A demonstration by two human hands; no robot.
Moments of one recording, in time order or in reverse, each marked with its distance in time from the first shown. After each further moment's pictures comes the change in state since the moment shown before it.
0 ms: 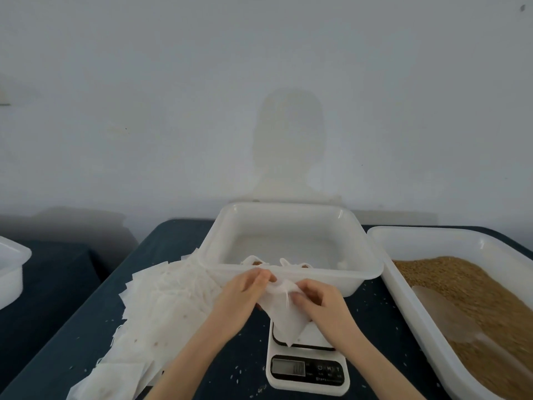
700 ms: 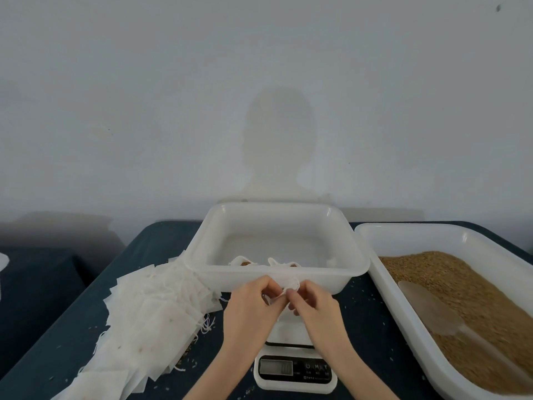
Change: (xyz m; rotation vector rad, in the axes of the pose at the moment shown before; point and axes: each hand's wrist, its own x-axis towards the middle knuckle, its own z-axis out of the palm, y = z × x) left_hand -0.004 0.010 0.051 0.236 0.211 0.036; right_hand -0.016 0.000 0.004 -0.037 0.215 0.146
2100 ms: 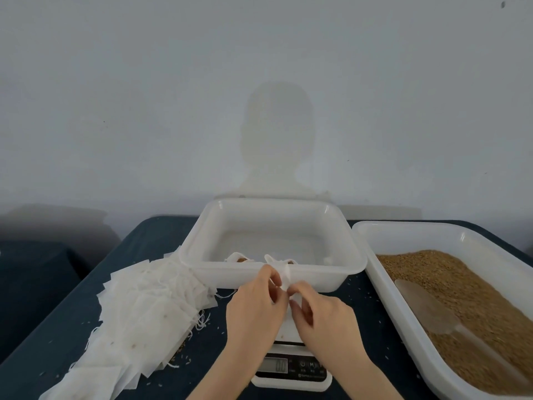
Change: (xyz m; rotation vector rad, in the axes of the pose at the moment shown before) left_hand -0.003 0.010 0.012 0.148 0.051 0.027; right_hand -0.013 0.002 -0.019 -0.637 0.047 -0.466
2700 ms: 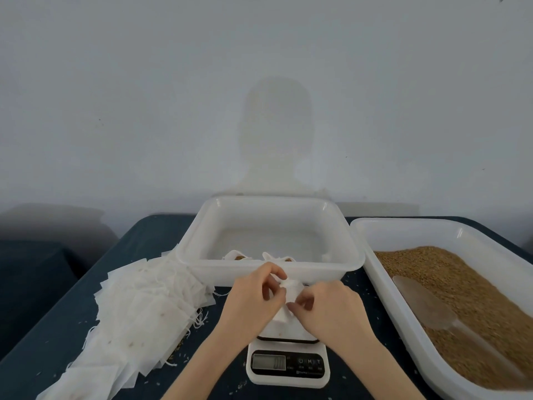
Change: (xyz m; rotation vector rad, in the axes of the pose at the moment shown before) left_hand 0.013 -0.012 -0.008 -0.258 -0.195 0.174; right_hand 0.019 0.012 -0.008 -0.133 -0.224 0.192
